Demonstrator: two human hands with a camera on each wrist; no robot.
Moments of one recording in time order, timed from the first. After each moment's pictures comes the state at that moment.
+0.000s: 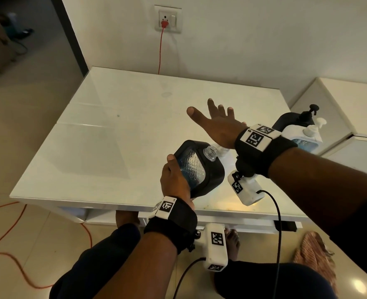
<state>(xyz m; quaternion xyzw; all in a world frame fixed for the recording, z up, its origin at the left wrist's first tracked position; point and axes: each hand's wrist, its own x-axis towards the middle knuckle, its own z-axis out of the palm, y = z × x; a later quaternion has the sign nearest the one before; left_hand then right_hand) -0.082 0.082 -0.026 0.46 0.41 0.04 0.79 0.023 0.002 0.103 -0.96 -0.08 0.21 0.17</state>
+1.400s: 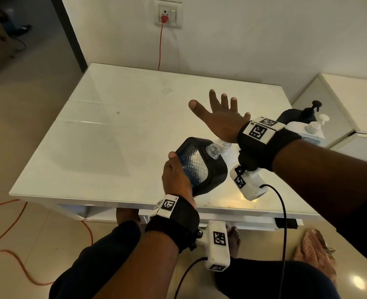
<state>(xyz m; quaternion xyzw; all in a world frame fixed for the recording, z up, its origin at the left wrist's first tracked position) -0.081 0.079 -0.025 0.45 0.41 0.04 0.79 0.028 0.004 0.101 -0.97 -0.08 0.18 0.16</state>
